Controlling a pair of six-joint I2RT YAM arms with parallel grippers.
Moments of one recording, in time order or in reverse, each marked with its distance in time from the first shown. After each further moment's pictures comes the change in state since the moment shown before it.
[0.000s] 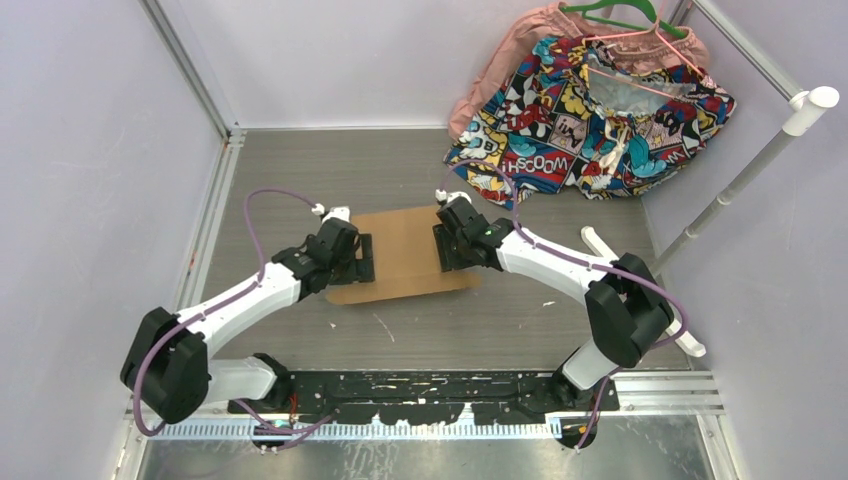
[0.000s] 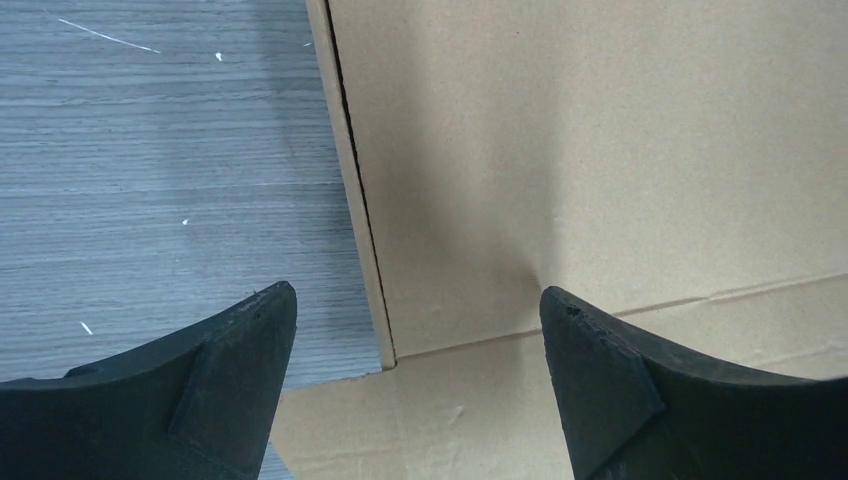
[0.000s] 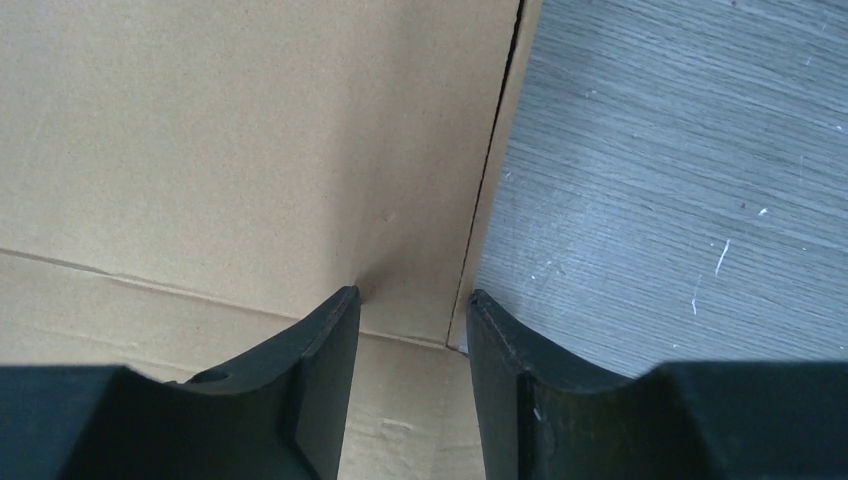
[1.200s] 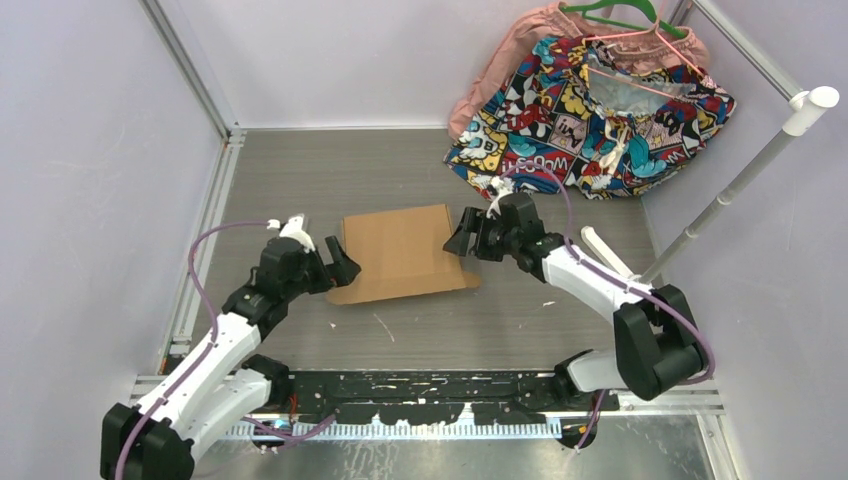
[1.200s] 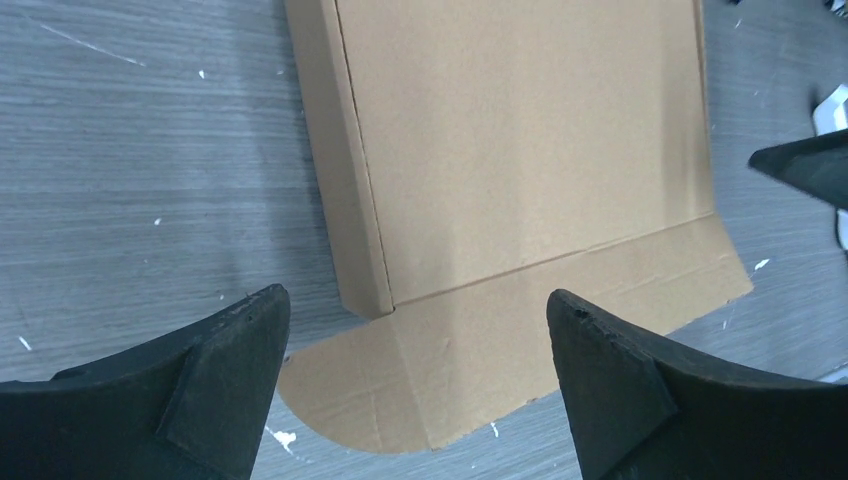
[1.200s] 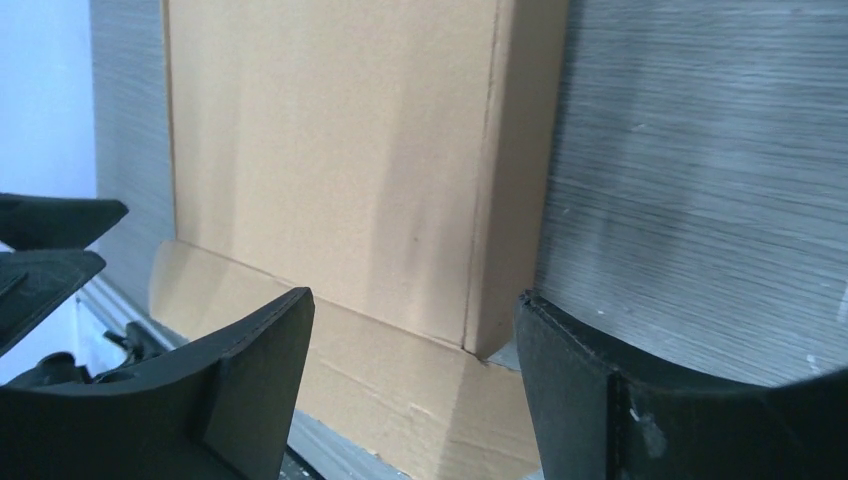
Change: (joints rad) left arm 0.216 -0.430 -0.248 0.129 0.294 -0.023; right arm -0.288 -0.216 -0.281 0.371 -0.431 0.189
